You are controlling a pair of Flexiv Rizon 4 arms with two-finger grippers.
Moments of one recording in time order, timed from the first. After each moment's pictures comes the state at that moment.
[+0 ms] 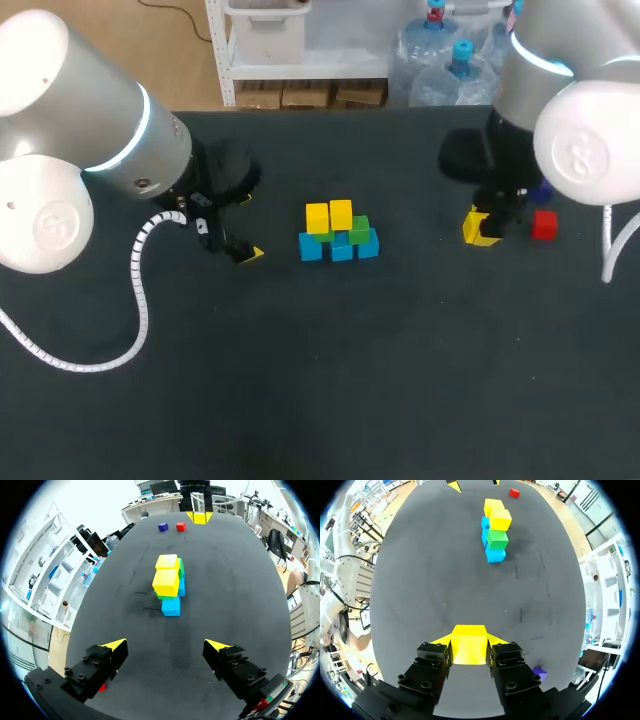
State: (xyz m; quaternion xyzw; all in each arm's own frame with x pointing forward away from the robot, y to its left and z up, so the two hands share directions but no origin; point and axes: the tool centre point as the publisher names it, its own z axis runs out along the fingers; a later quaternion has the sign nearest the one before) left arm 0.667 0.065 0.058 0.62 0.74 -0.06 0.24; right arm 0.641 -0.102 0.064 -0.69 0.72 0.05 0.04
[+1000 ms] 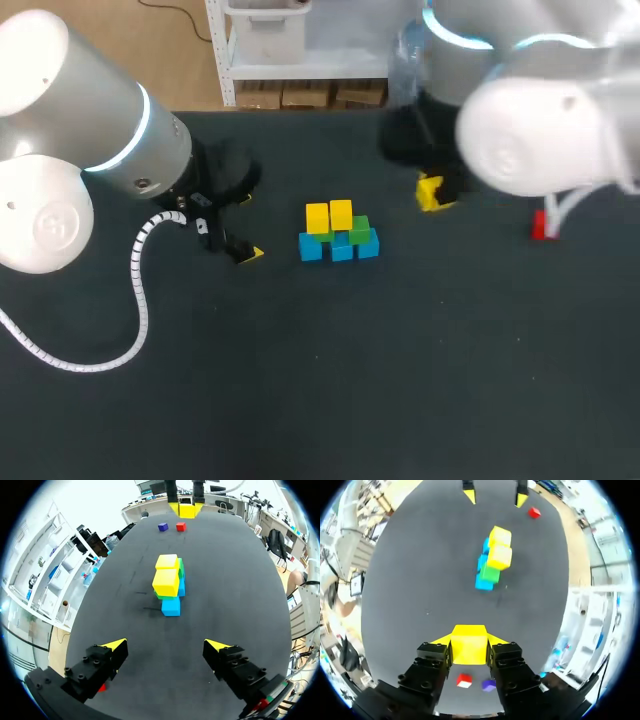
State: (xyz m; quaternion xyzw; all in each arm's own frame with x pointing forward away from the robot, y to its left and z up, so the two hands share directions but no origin) left arm 0.667 0.065 0.058 0.62 0.74 -0.06 0.24; right arm 0.677 -0.035 0.104 -0.79 0.60 -0.05 0.03
